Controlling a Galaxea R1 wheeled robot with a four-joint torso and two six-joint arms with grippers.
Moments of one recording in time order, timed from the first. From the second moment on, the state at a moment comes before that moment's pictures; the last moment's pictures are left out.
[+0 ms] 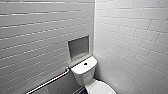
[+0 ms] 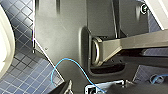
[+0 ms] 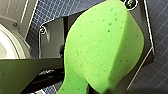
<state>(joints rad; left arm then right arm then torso) 1.37 2.96 -2.54 0.19 0.16 -0.05 -1.57 2.67 -2.13 0.44 0.28 -0.20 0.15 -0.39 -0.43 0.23</state>
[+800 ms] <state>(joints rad) 1.37 2.96 -2.54 0.19 0.17 -0.05 -1.57 2.70 -2.17 0.44 0.26 -0.20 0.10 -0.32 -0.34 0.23</state>
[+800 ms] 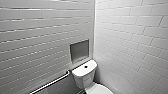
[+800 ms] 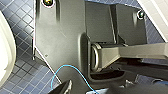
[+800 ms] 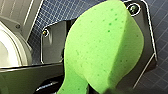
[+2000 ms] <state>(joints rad) 1.37 3.07 -2.75 0.19 0.13 -0.08 -1.56 2.97 -2.61 0.38 0.06 -0.25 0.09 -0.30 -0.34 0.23</state>
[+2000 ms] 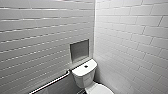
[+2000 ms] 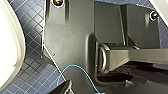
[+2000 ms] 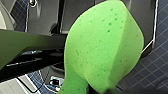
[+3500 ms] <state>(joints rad) 1.38 3.06 -2.75 0.19 0.13 -0.08 -1.57 3.02 -2.68 0.35 0.05 -0.25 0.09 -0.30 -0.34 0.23</state>
